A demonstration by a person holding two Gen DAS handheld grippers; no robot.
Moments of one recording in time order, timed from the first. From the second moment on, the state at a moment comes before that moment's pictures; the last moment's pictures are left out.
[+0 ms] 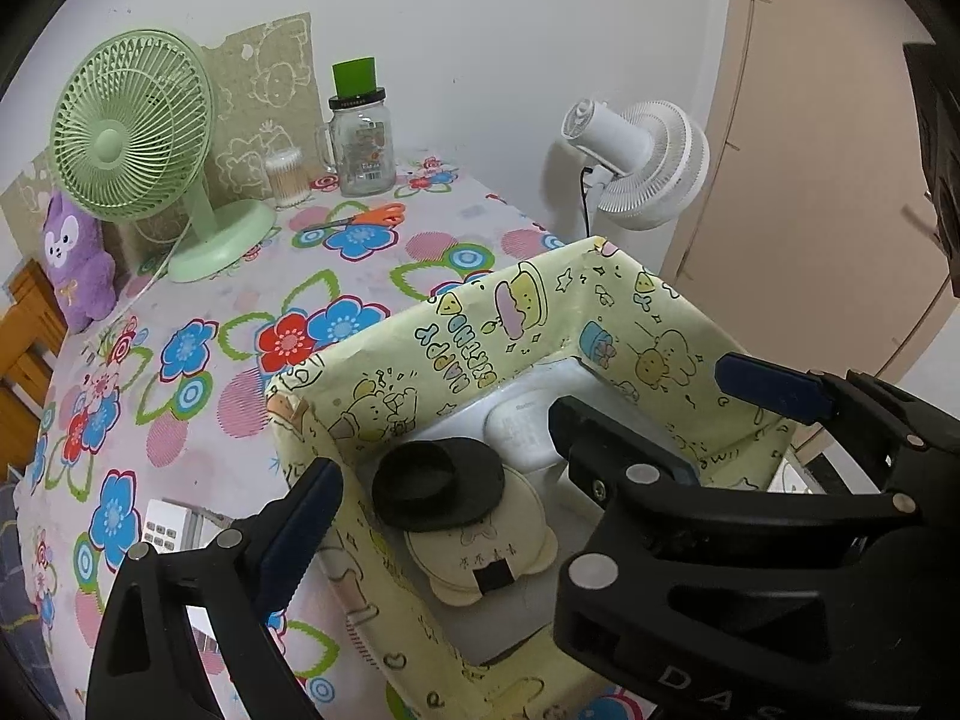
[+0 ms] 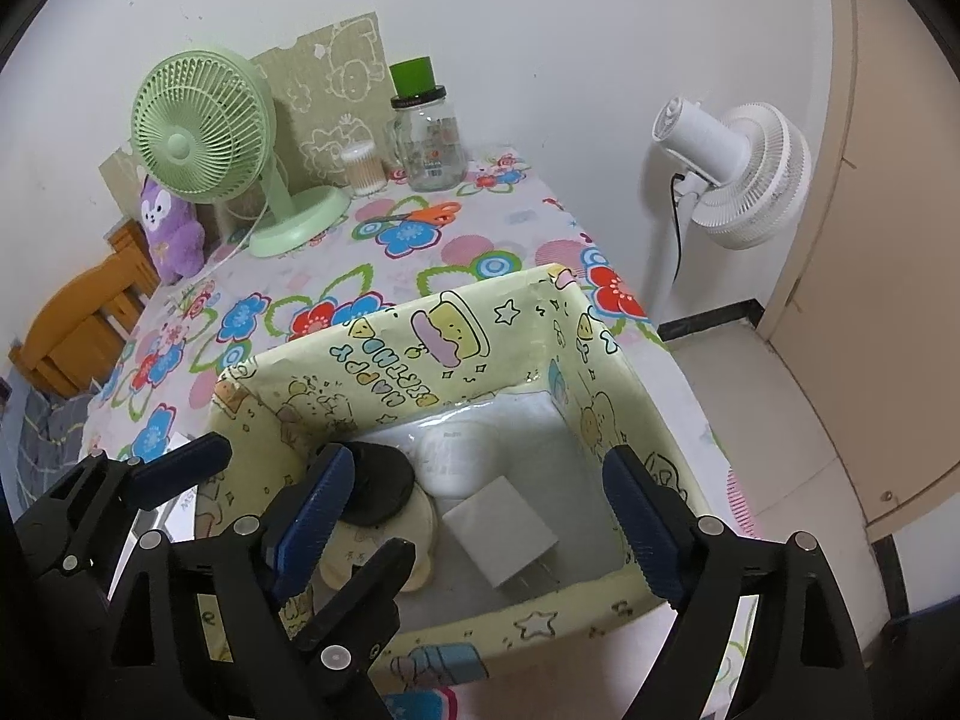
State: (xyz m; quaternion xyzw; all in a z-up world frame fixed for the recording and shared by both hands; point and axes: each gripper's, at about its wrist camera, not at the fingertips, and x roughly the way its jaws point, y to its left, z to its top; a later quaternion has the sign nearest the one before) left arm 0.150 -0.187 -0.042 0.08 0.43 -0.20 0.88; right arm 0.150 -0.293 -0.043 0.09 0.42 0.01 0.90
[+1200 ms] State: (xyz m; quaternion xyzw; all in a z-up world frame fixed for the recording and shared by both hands) left arm 0.101 -0.133 -0.018 0.05 0.39 -0.16 0.91; right arm 0.099 -0.256 -0.014 0.07 0.38 0.00 0.92
